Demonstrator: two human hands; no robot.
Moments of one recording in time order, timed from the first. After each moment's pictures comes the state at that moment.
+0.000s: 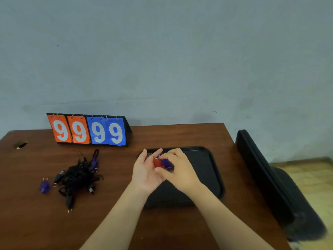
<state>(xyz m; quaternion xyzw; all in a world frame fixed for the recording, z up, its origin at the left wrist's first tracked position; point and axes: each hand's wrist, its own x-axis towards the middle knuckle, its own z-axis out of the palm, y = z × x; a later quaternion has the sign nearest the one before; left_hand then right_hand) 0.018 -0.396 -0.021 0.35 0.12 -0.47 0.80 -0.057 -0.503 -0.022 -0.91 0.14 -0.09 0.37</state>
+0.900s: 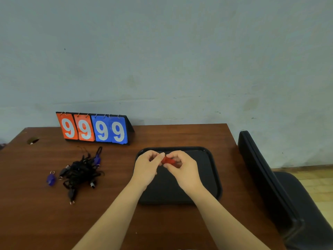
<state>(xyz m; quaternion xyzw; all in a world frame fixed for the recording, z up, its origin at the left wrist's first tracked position) 0.000 -0.410 -0.016 0.81 -0.14 -0.17 0.55 -0.080 -0.521 -0.025 -0.80 0.19 -0.17 0.54</state>
